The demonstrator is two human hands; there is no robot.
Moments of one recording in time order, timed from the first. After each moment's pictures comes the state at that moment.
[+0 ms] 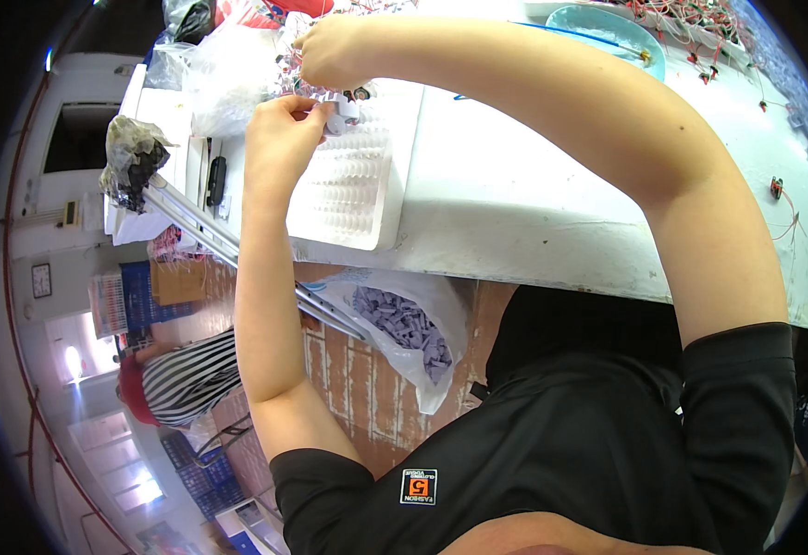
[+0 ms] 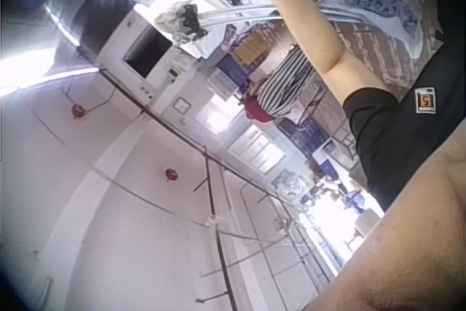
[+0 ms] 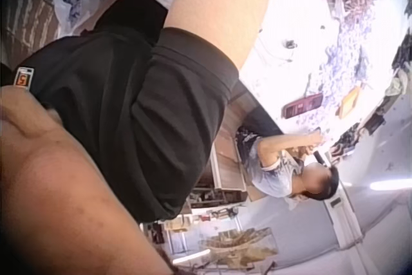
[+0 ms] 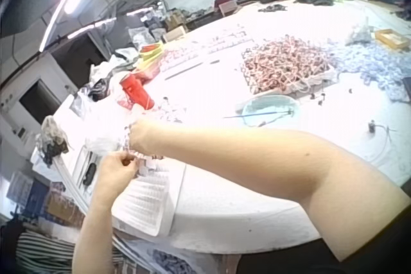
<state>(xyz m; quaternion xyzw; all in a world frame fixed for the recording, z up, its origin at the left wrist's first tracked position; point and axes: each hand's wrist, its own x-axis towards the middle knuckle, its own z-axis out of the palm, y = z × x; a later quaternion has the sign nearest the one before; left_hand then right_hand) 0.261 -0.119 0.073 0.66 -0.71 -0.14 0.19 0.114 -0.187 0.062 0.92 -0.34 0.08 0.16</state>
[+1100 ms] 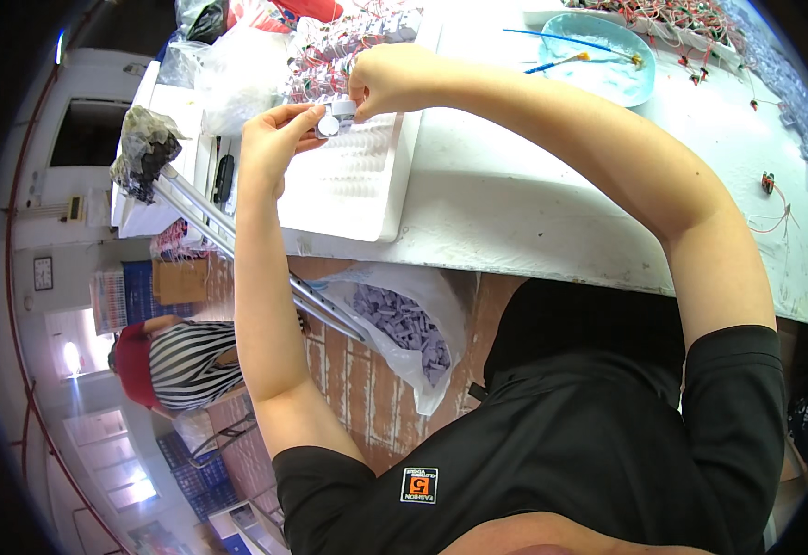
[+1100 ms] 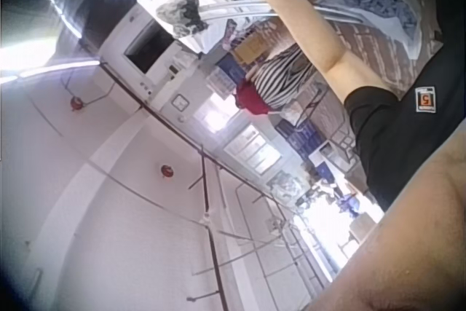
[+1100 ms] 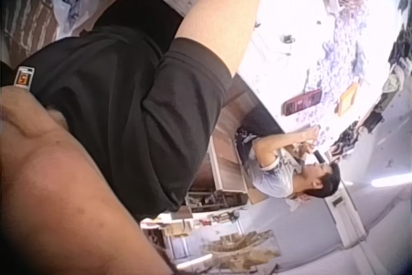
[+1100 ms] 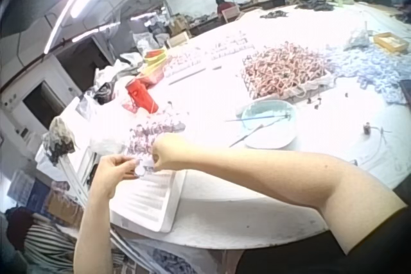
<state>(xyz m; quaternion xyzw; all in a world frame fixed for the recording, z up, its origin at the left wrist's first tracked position) 0.289 -0.117 0.076 0.61 -0.62 -0.37 0.33 0.086 -0.151 0.018 0.85 -0.41 0.26 -0.21</state>
